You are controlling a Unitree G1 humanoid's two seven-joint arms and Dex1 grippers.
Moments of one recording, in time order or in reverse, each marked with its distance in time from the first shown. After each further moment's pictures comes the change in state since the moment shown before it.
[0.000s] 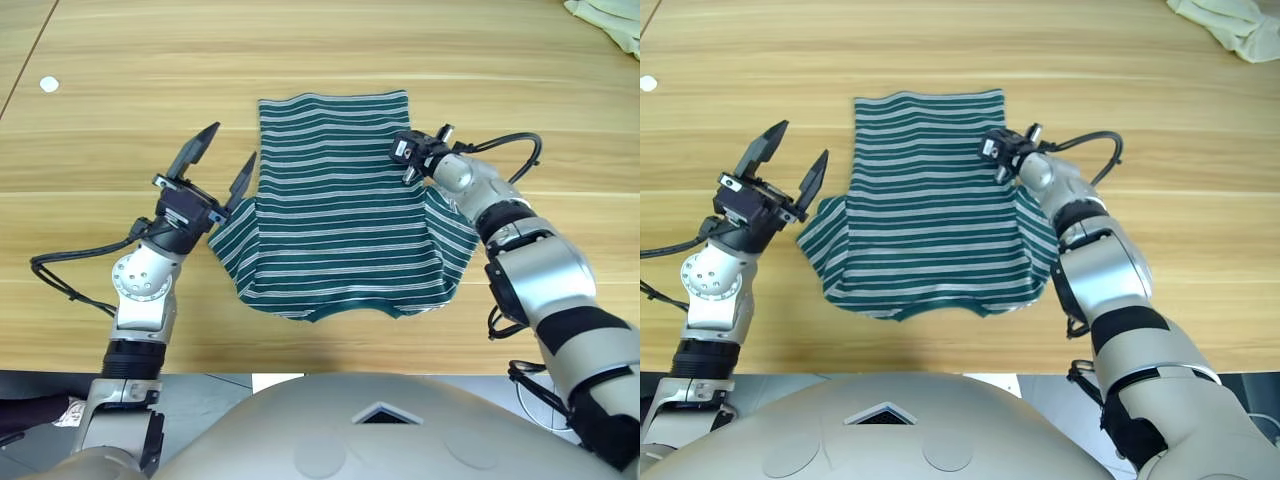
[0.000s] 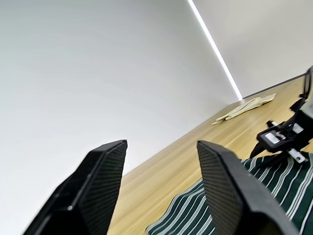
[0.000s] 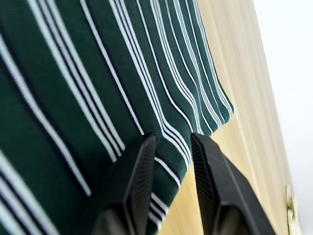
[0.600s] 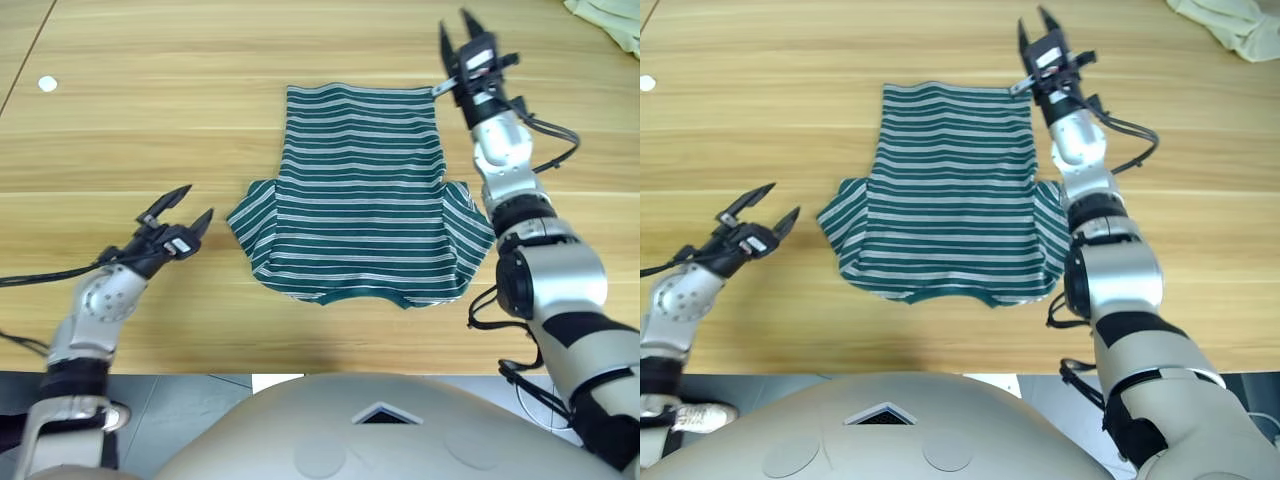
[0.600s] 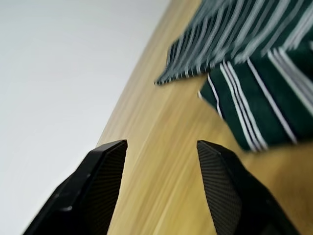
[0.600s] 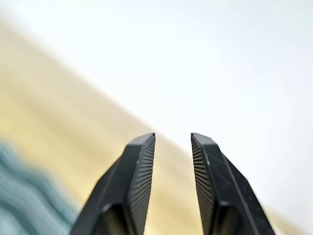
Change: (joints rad) left arm 0.162 0.265 0.135 0.151 0.595 0.023 0.148; right arm 0.095 -0.056 -0.359 -0.281 0.399 -0.568 -0.076
